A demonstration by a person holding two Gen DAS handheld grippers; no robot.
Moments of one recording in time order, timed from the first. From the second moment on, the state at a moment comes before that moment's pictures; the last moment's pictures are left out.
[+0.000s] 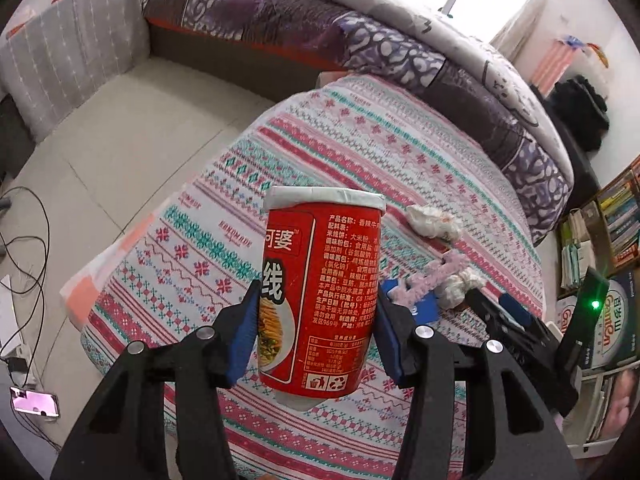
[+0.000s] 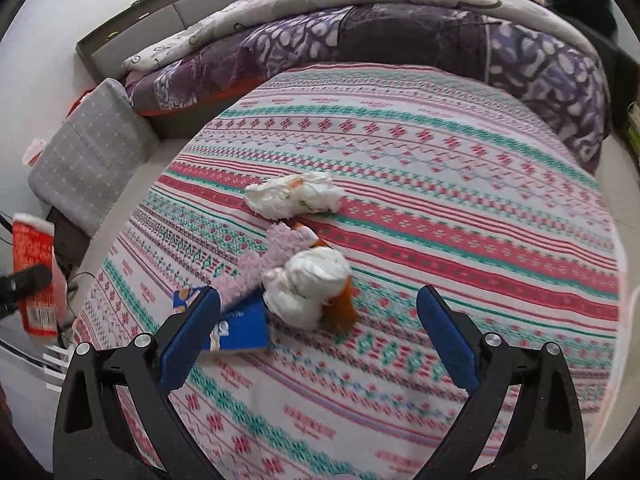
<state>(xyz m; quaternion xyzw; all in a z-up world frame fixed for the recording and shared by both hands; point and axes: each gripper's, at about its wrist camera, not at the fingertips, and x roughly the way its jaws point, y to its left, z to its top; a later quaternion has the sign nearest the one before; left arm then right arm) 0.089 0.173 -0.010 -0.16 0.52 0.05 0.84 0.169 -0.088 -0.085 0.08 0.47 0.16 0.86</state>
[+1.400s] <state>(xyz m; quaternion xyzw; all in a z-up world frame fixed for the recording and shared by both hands) 0.096 0.102 0.002 -0.09 0.47 0.02 0.88 0.101 -0.176 0.001 0.11 0.39 0.13 0.91</state>
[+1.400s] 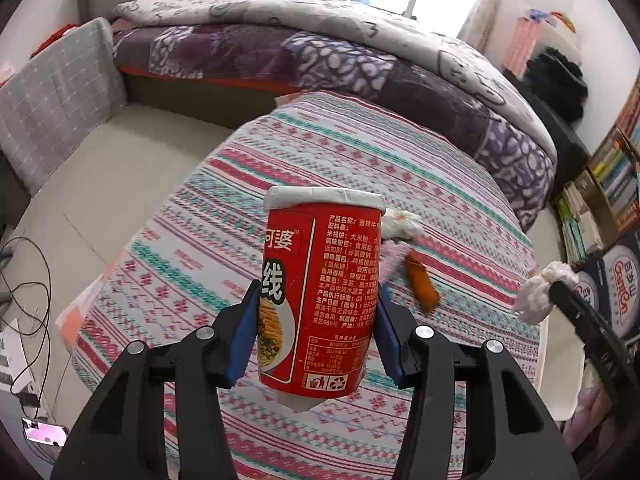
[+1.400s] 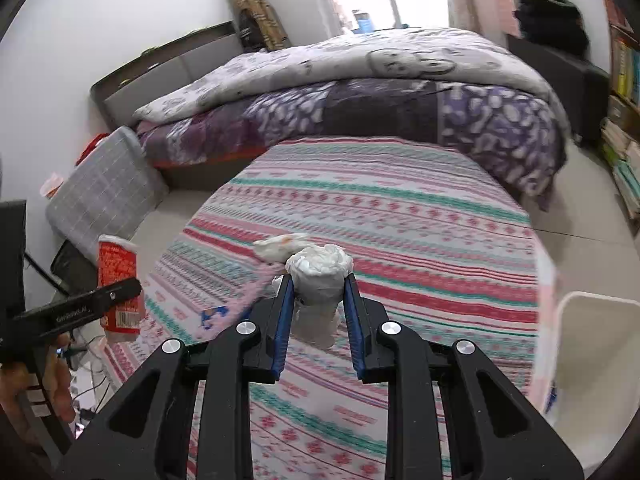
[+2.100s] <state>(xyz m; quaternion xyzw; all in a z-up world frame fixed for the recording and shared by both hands) 0.096 0.000 -0.010 -0.03 0.47 -0.05 0.88 0.067 -0.334 0.003 0.18 0.39 -0.09 0.90</state>
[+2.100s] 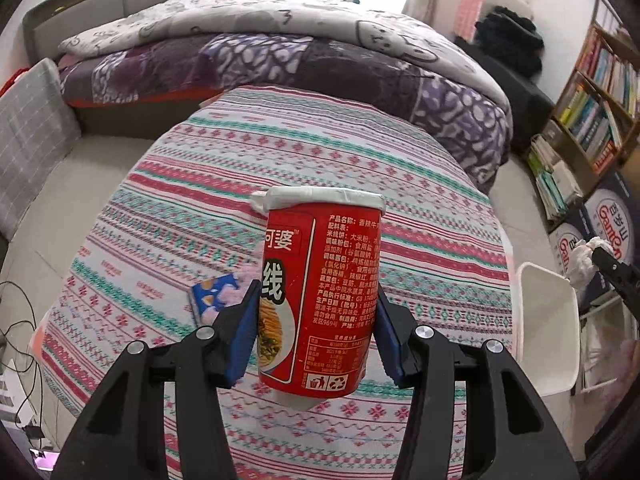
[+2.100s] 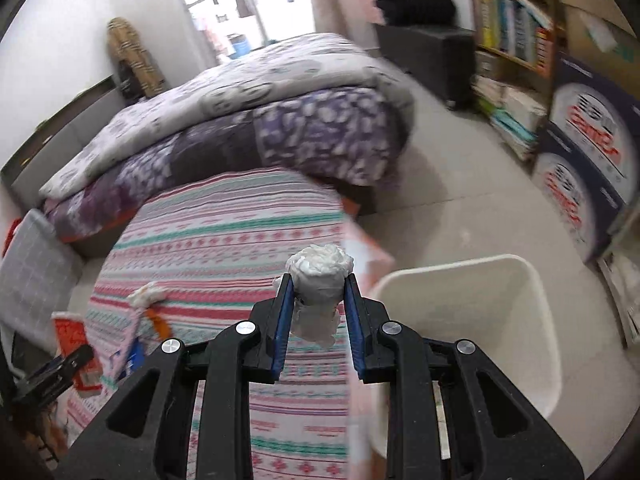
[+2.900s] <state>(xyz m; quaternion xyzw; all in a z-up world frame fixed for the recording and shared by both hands) 0.087 -0.118 -0.020 -0.02 0.47 -0.17 0.87 0.033 -0.404 0.006 0.25 0.37 -0.17 0.88</state>
